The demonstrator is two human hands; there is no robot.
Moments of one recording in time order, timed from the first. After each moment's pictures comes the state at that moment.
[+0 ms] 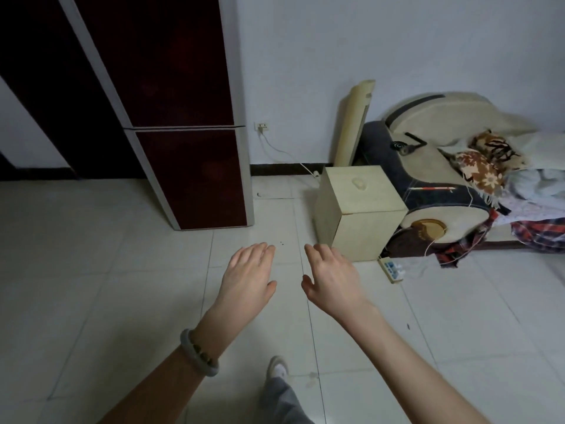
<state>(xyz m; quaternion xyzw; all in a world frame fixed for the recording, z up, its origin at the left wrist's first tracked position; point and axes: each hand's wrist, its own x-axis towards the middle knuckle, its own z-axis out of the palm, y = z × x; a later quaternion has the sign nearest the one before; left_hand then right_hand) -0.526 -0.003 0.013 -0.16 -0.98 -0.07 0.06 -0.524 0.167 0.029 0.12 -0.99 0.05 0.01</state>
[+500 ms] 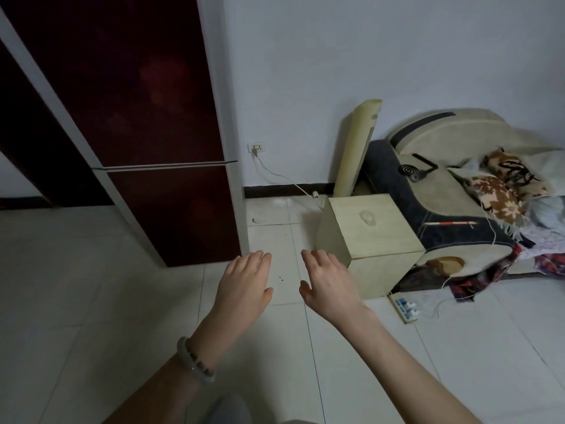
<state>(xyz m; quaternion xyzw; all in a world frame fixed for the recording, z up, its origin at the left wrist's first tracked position) -0.772 -0.019 0.018 -0.18 -0.98 -0.08 0.05 -0.771 0.154 0.033 0.11 -0.99 0.06 -0.01</state>
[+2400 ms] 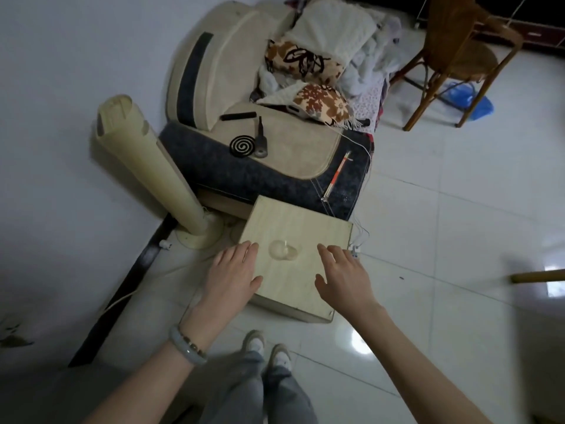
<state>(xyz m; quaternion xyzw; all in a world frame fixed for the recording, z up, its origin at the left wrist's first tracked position) -1.416 0.308 -0.076 -0.65 -0.76 -0.02 -0.09 -1.215 0.394 -0.072 -0.48 -0.87 0.13 -0.06</state>
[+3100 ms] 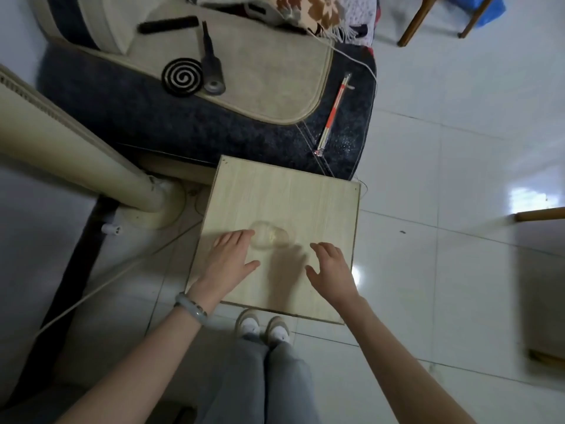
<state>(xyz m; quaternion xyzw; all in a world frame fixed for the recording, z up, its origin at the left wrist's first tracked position) -1.458 0.427 -0.331 -0.66 -0.71 -0.02 -0.25 -1.237 0.461 -0.330 -0.58 -0.76 0.30 -0.04</state>
